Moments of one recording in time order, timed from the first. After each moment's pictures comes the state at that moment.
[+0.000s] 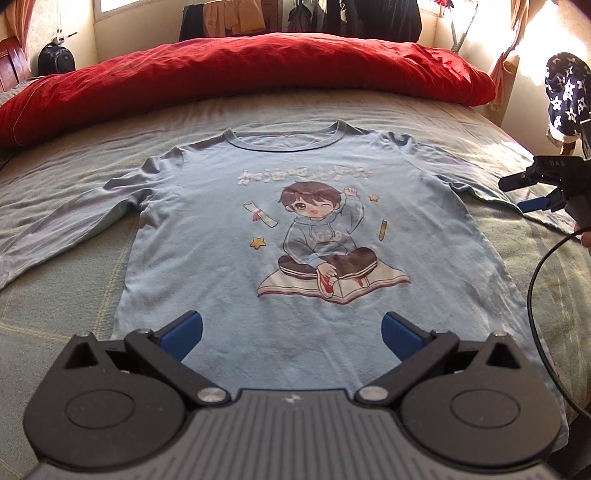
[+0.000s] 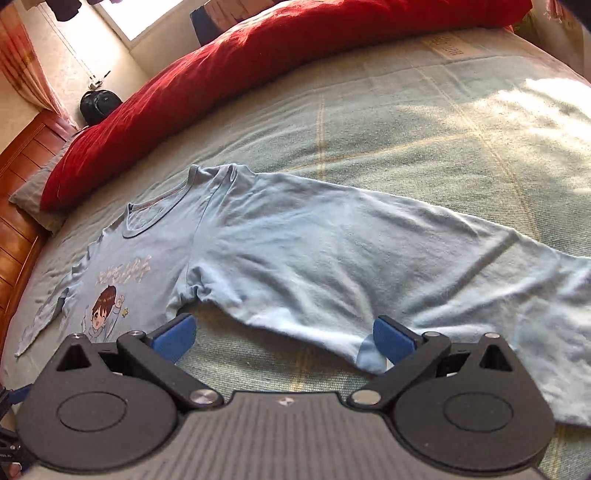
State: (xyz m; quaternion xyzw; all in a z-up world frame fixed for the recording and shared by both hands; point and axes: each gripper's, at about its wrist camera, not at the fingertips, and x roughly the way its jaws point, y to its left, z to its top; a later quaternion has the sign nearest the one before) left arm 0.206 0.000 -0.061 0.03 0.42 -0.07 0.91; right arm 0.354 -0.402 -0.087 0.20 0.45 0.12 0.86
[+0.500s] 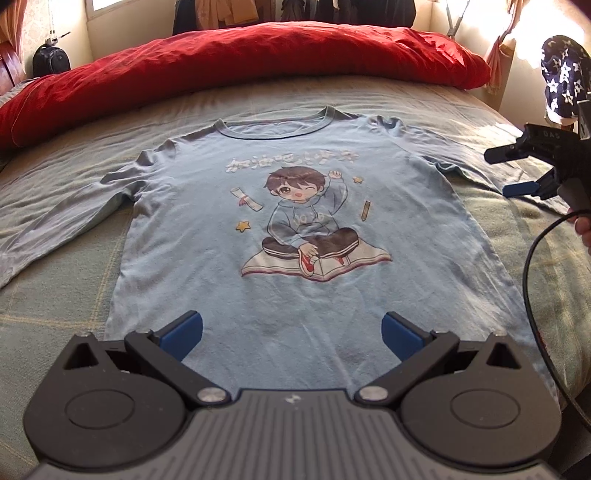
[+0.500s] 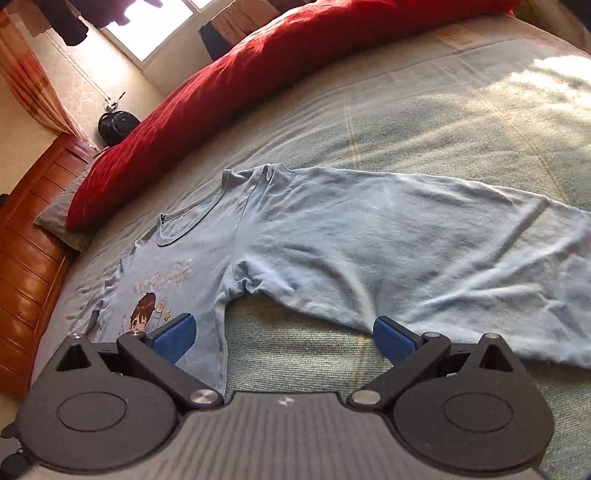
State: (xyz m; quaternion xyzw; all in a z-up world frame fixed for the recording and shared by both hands) left arm 0.194 -0.017 -0.057 0.04 0.43 -0.07 0.90; right arm 0.336 -0.398 -0.084 0.26 0.42 0.14 0.86
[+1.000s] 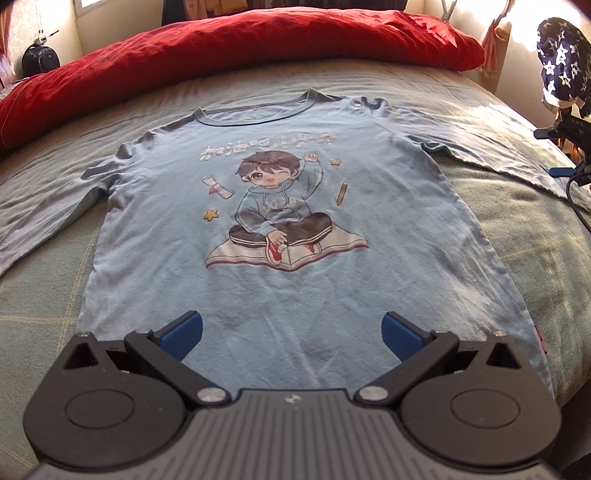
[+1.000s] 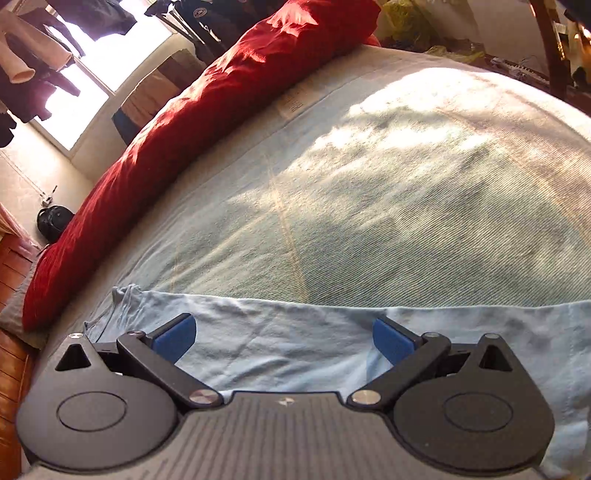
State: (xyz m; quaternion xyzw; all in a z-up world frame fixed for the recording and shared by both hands) left arm 0.198 -0.045 -0.070 0.06 0.45 -0.07 0.89; right arm 0.323 -0.565 -0.097 0.31 0.37 -0.01 0.87
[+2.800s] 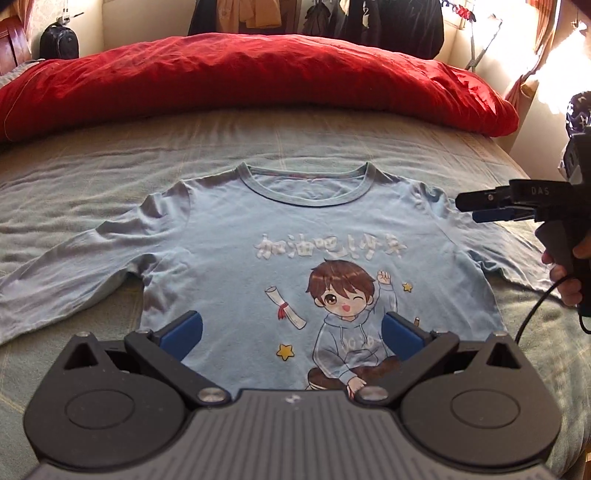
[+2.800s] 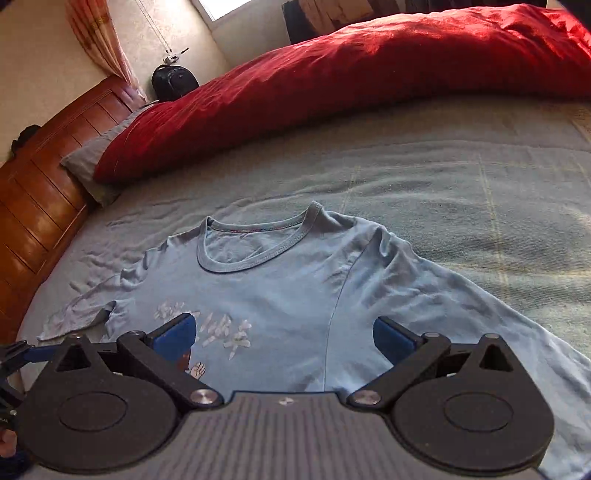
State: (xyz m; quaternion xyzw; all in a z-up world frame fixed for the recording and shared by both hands) left arm 0.312 0.028 -0.034 -0.03 0.44 -0.07 0.90; right arm 0.463 -0.303 -0.063 0.15 0.43 0.23 0.86
